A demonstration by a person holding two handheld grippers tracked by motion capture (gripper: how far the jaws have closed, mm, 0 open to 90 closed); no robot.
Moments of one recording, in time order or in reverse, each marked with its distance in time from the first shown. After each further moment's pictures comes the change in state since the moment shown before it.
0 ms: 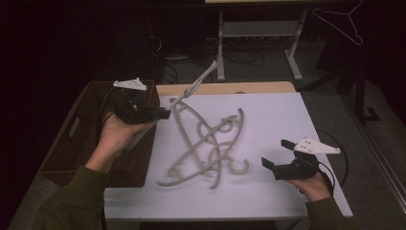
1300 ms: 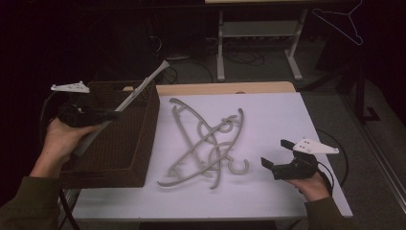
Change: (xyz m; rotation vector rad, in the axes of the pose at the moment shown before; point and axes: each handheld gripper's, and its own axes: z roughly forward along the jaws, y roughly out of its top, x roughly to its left) left arm 0.065 -0.051 -0.091 0.009 0.138 -0.074; right arm 0.001 0.000 0.002 0.004 -0.009 0.000
